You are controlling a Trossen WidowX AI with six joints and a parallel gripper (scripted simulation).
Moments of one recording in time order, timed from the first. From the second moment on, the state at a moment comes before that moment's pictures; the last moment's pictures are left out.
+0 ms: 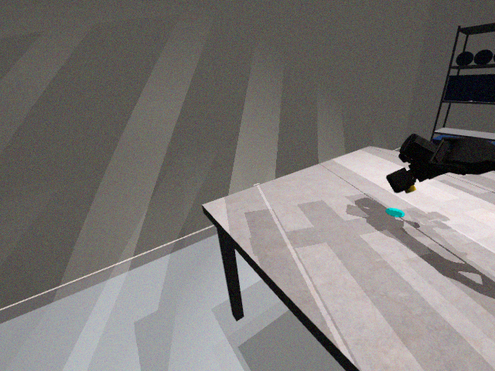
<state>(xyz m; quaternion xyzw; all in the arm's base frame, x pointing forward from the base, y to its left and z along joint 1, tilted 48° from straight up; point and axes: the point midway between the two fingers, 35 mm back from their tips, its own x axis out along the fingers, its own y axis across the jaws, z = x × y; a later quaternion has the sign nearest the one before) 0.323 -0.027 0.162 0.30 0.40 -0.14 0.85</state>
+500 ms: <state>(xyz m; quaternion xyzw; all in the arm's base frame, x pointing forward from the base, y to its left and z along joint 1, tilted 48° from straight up) 0.323 -0.026 0.167 0.30 0.36 -0.15 0.87</state>
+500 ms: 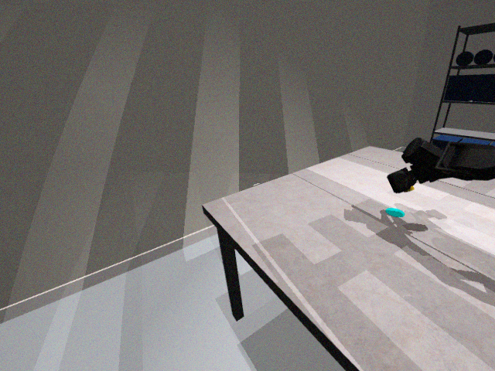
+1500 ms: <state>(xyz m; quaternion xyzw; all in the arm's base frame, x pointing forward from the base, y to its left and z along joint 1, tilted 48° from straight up) 0.318 -0.025 0.178 0.33 0.26 -0.18 0.89</state>
